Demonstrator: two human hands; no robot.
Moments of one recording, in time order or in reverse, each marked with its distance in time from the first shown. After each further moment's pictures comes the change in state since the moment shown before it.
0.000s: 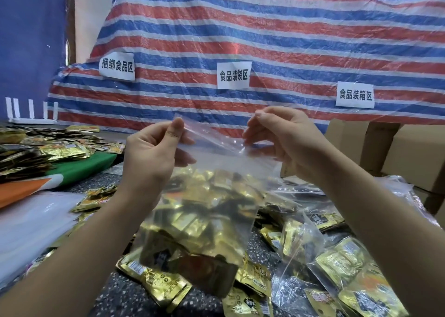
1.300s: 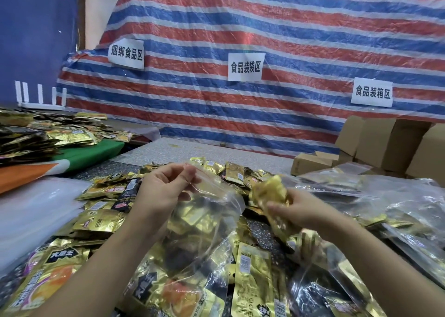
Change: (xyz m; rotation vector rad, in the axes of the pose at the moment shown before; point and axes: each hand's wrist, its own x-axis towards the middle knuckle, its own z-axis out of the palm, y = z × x) left_hand -0.028 -0.078 -0.030 -0.142 -0.067 -0.414; right_hand -0.030 0.135 -0.028 -0.579 -0.060 0.600
